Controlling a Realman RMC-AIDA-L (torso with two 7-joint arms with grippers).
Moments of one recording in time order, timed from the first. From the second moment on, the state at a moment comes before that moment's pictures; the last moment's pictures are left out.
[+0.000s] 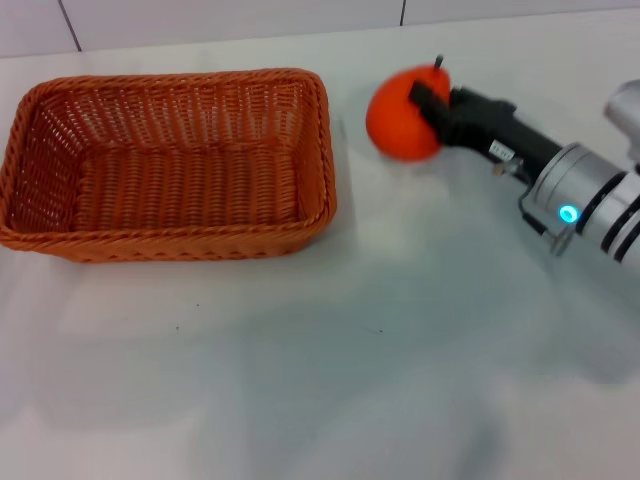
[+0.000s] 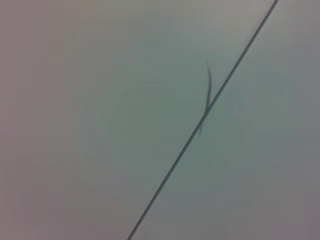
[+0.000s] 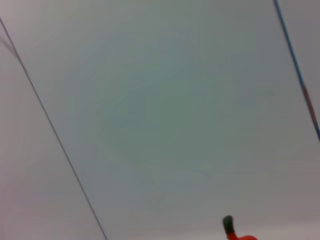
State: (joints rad) left arm -0.33 -2.16 0.34 0.64 1.44 1.37 -1.46; right arm 0.50 2.09 -1.61 -0.26 -0.38 -0.97 -2.22
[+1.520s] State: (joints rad) left arm -0.34 -2.16 0.37 0.63 1.44 1.36 -1.46; right arm 0.66 2.10 -1.74 -0.41 -0.49 -1.08 -2.00
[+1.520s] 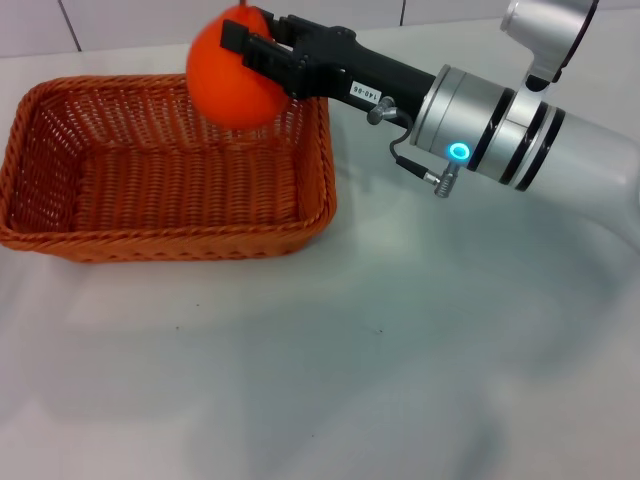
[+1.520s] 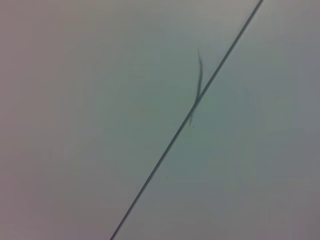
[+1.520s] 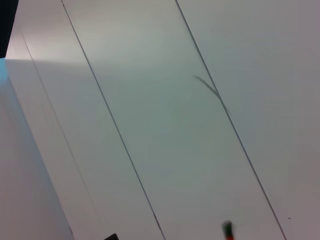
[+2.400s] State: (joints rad) left arm -0.34 -2.16 0.36 0.64 1.44 1.29 -1.39; right arm 0.56 2.10 -1.74 -0.42 -0.22 -1.04 -2.66
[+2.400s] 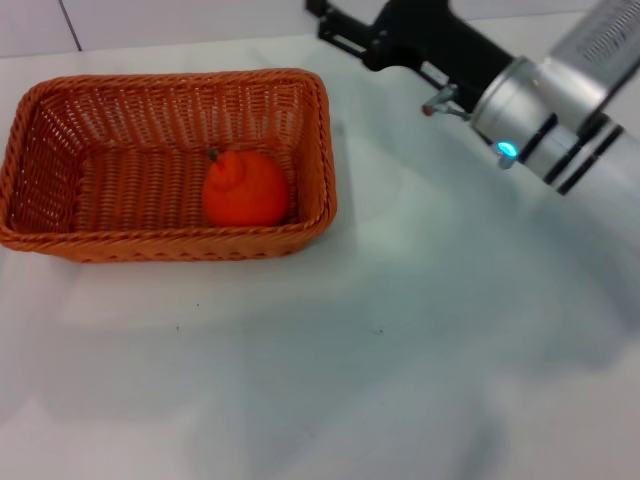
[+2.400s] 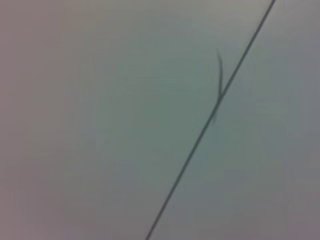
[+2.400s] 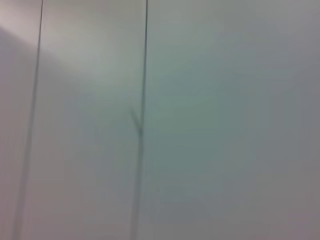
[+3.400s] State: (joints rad) left arm -0.32 -2.16 0.21 0.56 1.40 1.16 -1.08; right arm 0.35 2.10 -1.44 -0.14 0.02 -1.33 -2.83
